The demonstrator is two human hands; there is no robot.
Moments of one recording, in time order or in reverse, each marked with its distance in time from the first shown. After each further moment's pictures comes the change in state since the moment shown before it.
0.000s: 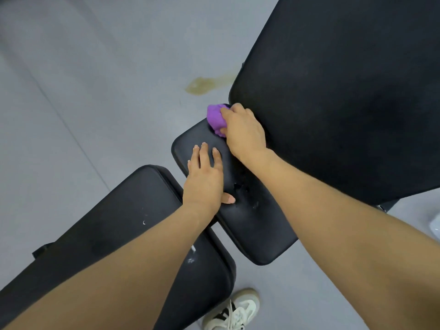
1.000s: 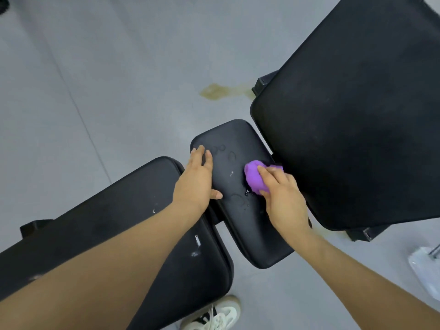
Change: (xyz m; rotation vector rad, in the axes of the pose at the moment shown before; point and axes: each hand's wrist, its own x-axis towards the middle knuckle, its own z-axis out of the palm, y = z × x) left_hand -0.019 -0.044 -0.007 -0.308 0.042 -0.074; right_hand -0.124 0.028 -0.004 0.021 -0.054 0.001
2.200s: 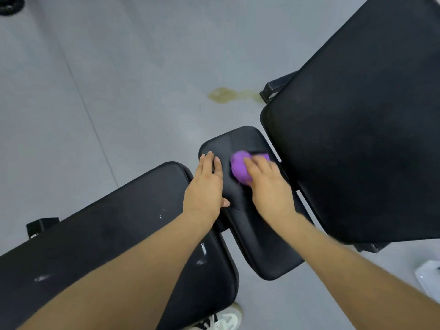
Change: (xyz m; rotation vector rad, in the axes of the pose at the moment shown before) left_hand 0.000 0.005 0.003 0.010 0.063 -0.020; right_hand 0.044 -0.036 0.008 -0.075 -0.015 -0.122
